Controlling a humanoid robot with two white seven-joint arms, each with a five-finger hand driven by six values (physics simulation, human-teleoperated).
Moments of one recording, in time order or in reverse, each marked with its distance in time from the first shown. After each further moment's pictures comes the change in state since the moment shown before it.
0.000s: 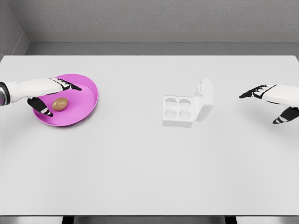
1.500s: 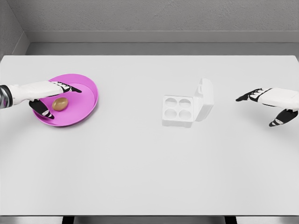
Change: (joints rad) left arm 0.000 -0.026 0.001 0.059 -0.003 0.000 0.000; right arm -0.029 0.021 0.055 0.034 0.003 0.003 -0.002
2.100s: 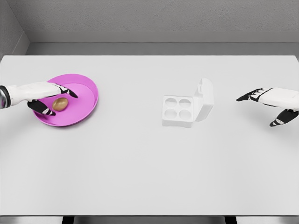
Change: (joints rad) left arm 0.003 0.012 -0.001 0.000 0.002 0.000 0.000; right arm 0.000 -0.004 0.000 0.000 0.000 0.000 -0.002
